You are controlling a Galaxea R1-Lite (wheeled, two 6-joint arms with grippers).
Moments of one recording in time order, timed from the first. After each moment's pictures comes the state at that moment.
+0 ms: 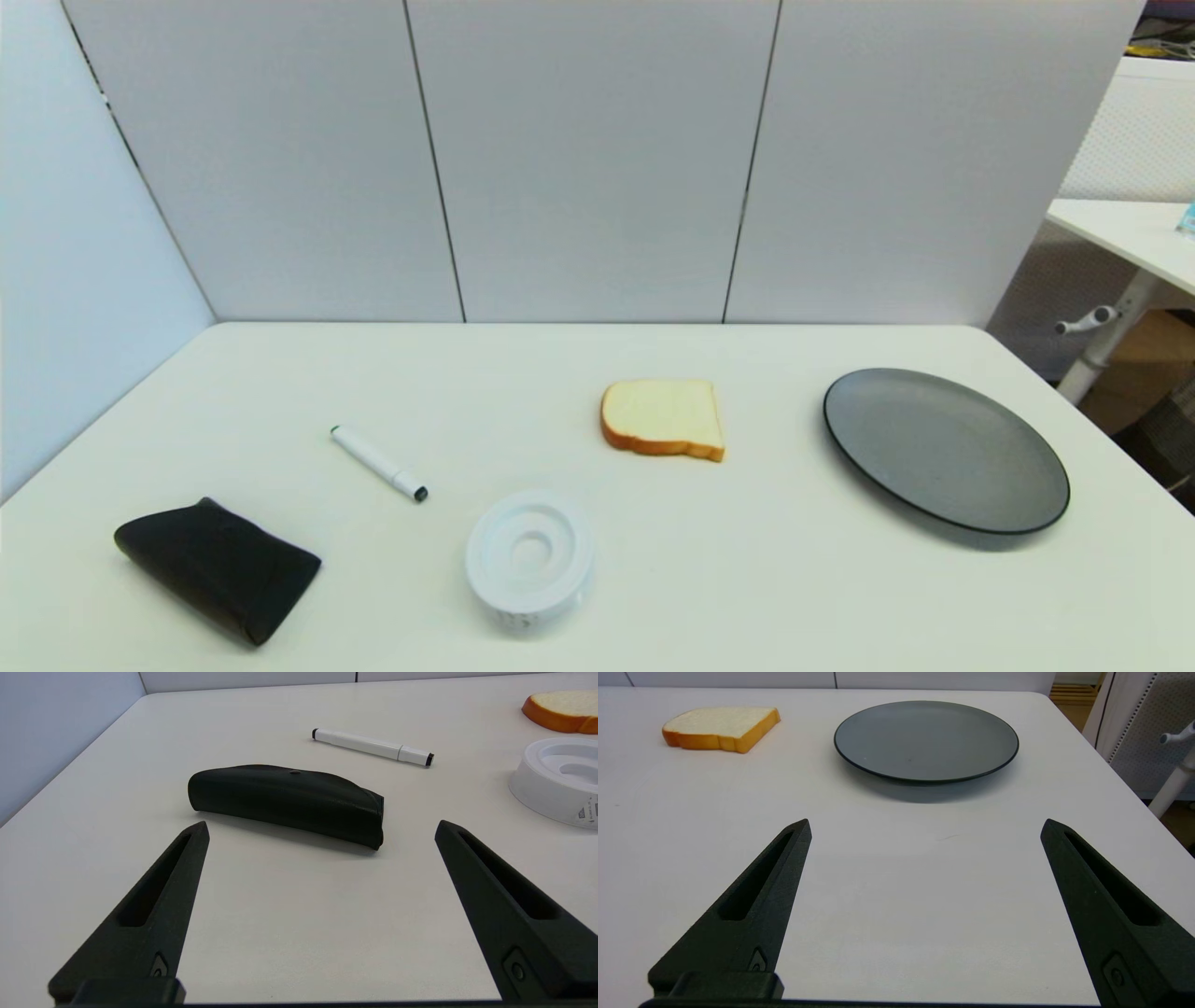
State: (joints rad) left arm 0.00 0.00 0.00 0.00 -0.04 0.07; right arm 0.00 0.00 0.00 0.00 0.02 -0.01
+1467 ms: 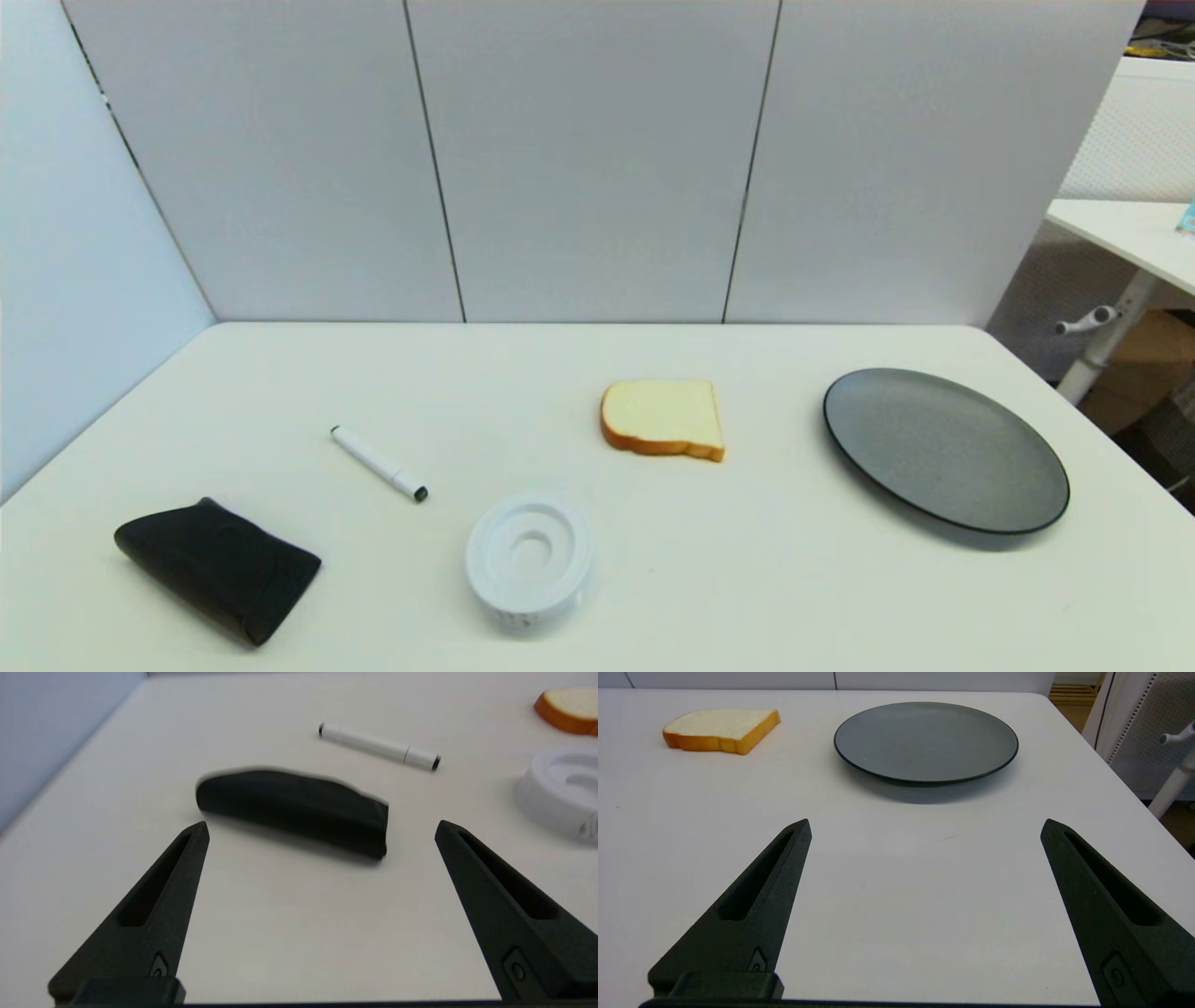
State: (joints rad) left arm -0.01 0.20 -0.14 0.01 -0.01 0.06; right arm 0.00 0.00 0.00 0.00 0.02 -0.01
